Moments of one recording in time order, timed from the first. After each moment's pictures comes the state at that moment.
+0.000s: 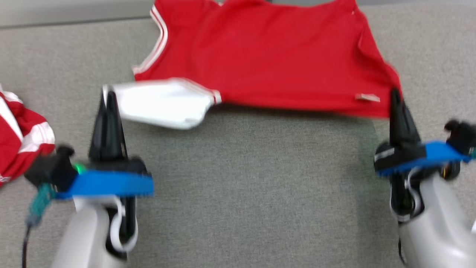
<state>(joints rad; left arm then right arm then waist) -0.36 0.18 -0.19 0.15 -0.52 0.00 -0.26 -0.54 -0.12 0.01 0.53 0.57 0.13 -0.26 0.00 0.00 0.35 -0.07</state>
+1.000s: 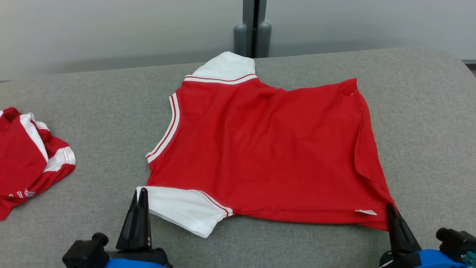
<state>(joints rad) 0.13 0.16 -0.25 -0.04 -0.49 0.05 -0.22 0.04 -0.06 -0.07 0.25 0.44 0.13 -0.16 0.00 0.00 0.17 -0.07</state>
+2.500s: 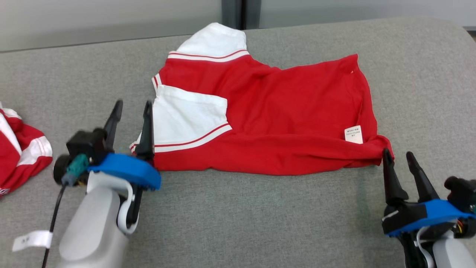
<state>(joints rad) -0.51 0.19 -0.28 0.56 -0.42 -0.08 -0.26 -0.18 -0.09 -0.07 0.26 0.40 0.13 -0.12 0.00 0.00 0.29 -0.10</state>
